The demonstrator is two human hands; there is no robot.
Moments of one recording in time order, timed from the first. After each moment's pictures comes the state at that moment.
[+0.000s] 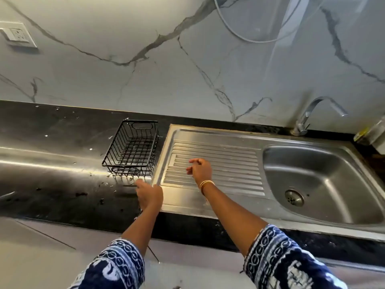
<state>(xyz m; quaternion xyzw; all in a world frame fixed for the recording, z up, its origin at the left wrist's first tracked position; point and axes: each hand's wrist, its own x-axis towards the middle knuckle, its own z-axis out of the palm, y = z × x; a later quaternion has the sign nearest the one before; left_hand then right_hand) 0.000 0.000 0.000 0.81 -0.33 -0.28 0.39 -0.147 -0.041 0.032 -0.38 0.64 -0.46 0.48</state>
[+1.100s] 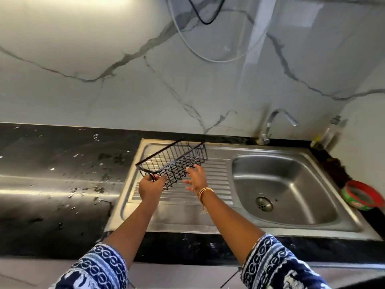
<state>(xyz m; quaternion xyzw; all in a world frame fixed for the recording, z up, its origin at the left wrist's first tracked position) -0.082 -0.038 0.036 0.69 -0.32 -0.43 0.49 -0.224 -0.057 0.032 -0.30 0.63 -0.45 0.56</state>
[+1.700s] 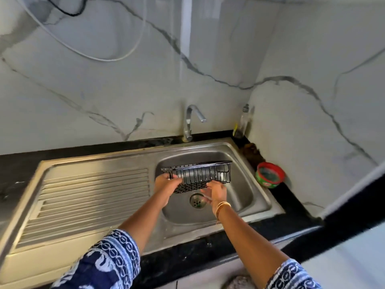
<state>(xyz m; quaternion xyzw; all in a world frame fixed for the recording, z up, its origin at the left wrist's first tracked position) -0.408 -0.044 0.015 0.58 -0.49 -0.58 0.30 -0.552 0.052 0.017 -0.03 0.65 -0.62 0.45</state>
